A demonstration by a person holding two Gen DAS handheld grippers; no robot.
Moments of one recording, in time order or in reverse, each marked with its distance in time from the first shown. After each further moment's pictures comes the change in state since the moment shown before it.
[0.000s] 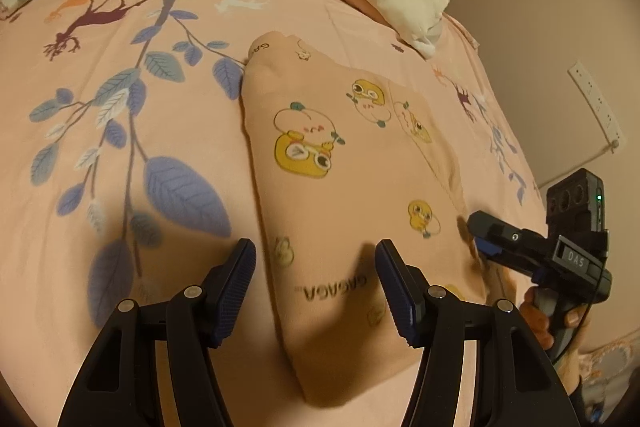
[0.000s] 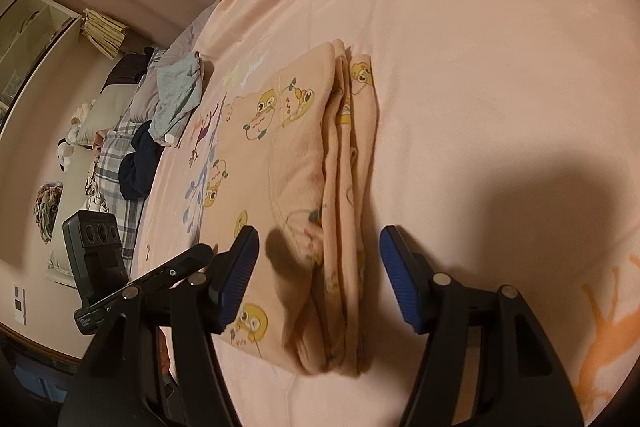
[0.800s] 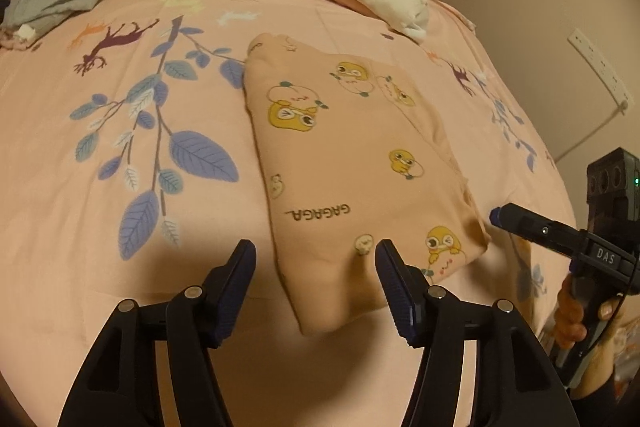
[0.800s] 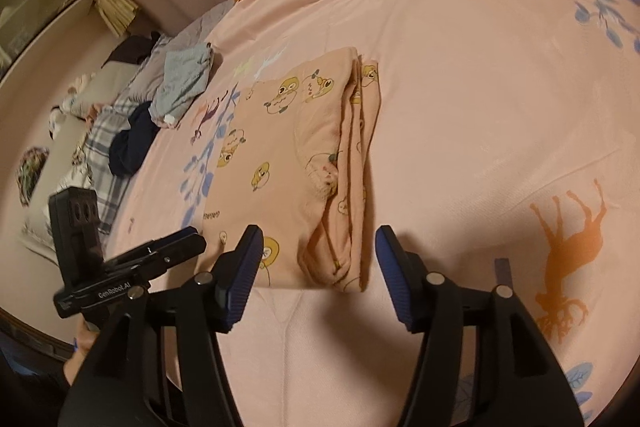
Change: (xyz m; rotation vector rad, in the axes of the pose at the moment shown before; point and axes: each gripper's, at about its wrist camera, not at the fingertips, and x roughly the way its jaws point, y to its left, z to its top) left arm -0.025 -0.020 -0.034 0.097 -0.029 0.114; right arm -0.039 0.025 -0.043 -0.117 -0.067 -0.088
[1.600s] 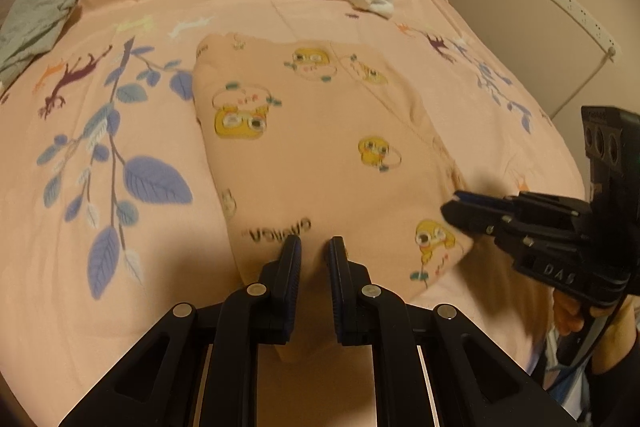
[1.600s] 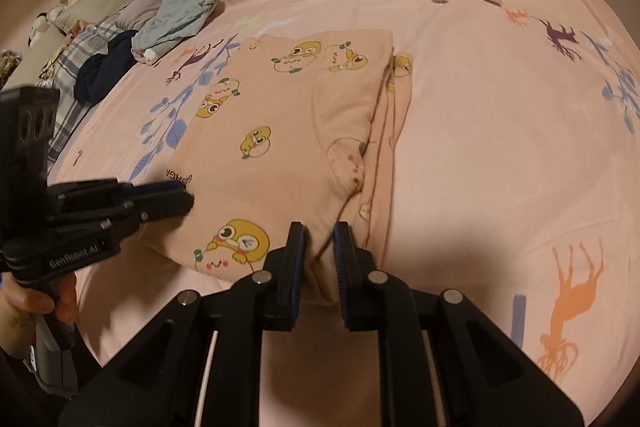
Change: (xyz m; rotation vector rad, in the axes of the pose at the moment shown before) left arm 0.023 -0.024 0.000 0.170 0.034 0.006; right arm 0.038 0.032 -0.006 -0.281 0.050 -0.196
